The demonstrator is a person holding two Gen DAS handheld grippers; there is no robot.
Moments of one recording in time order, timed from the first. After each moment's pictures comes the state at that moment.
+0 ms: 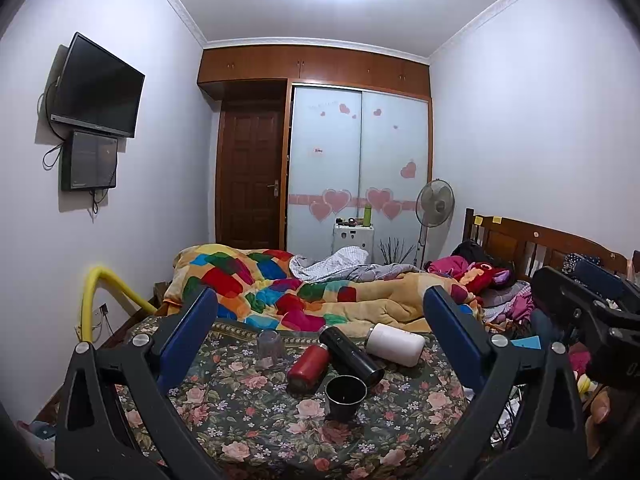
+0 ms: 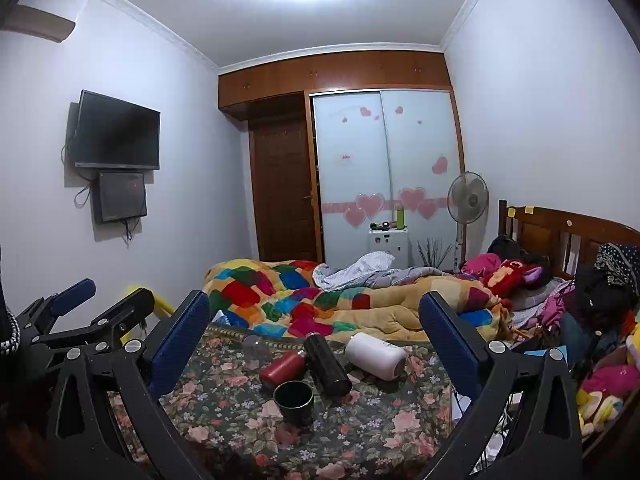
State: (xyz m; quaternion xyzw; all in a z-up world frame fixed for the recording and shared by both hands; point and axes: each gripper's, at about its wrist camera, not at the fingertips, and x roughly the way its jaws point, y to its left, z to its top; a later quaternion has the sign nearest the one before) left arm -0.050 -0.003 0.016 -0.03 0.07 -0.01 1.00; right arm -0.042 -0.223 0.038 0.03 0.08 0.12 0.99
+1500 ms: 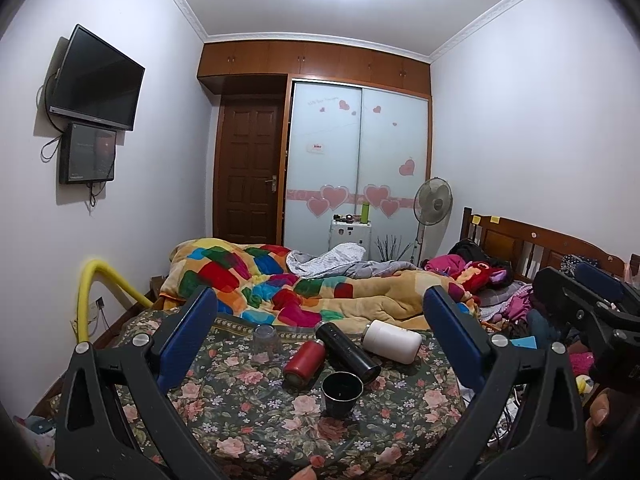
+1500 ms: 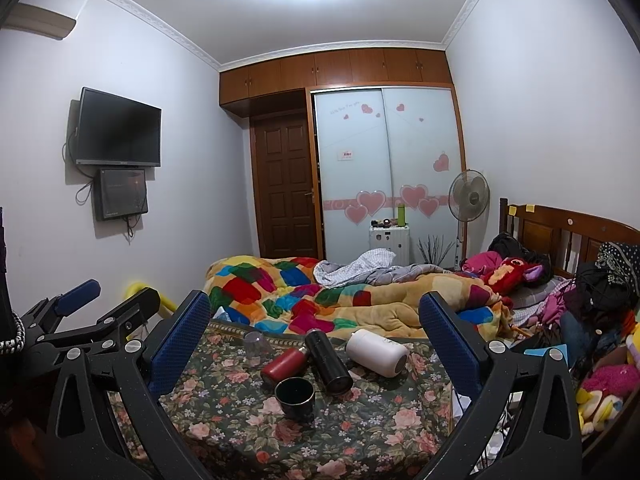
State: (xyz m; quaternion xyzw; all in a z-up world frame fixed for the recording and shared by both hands) left arm -0.050 0.001 0.007 -0.04 0.08 -0.02 1.00; right arm -0.041 -0.220 0.040 0.03 0.08 0.13 0.99
